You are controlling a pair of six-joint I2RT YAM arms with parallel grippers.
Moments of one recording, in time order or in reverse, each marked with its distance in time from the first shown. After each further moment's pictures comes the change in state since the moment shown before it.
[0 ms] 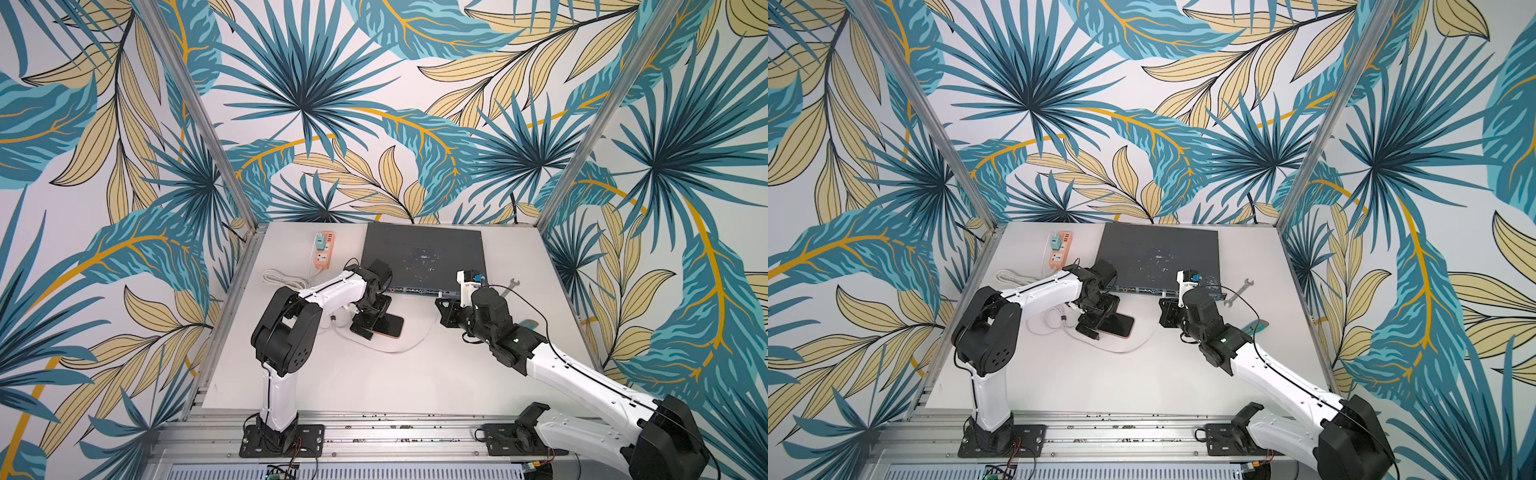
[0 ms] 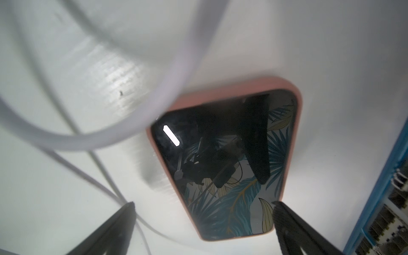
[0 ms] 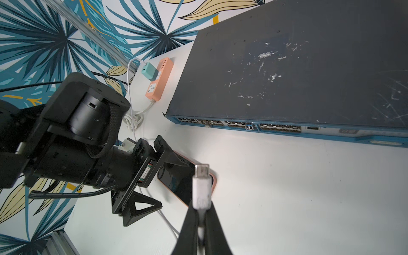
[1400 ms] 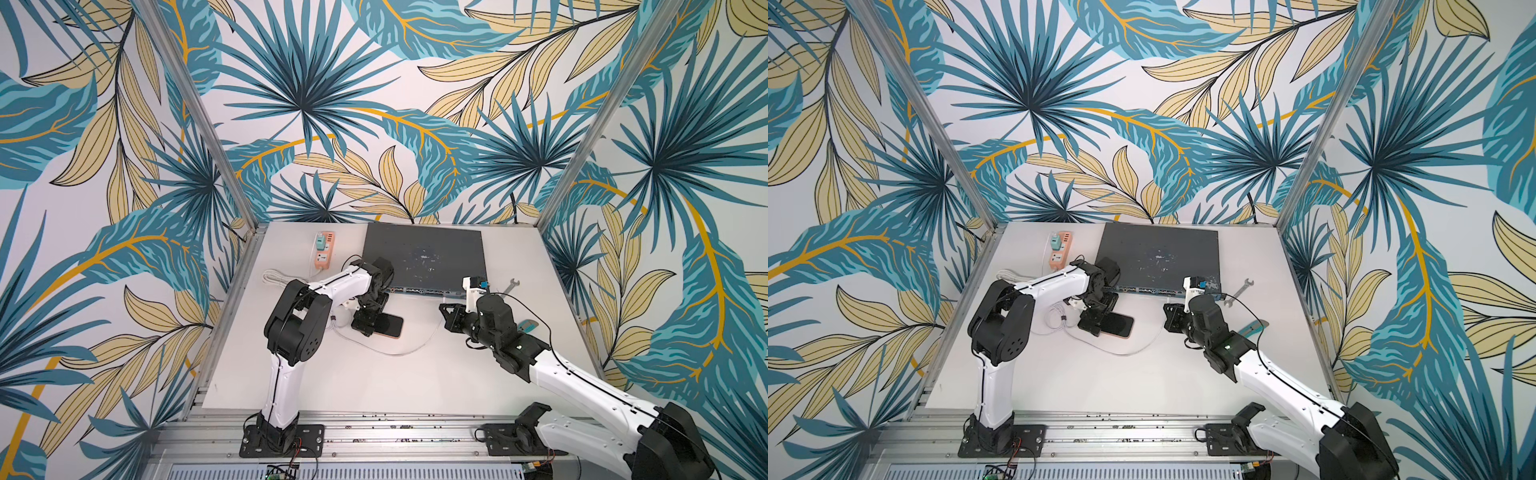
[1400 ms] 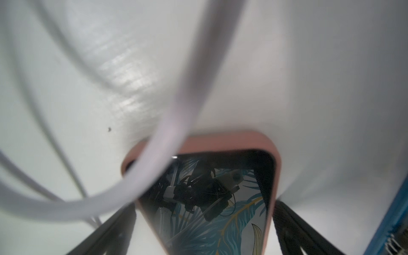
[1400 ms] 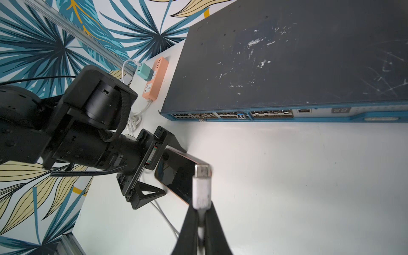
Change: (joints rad) left arm 0.016 0.114 0.111 -0.066 -0.068 -0.082; right arm -0.033 -0.046 -0.089 0.049 -0.032 0.061
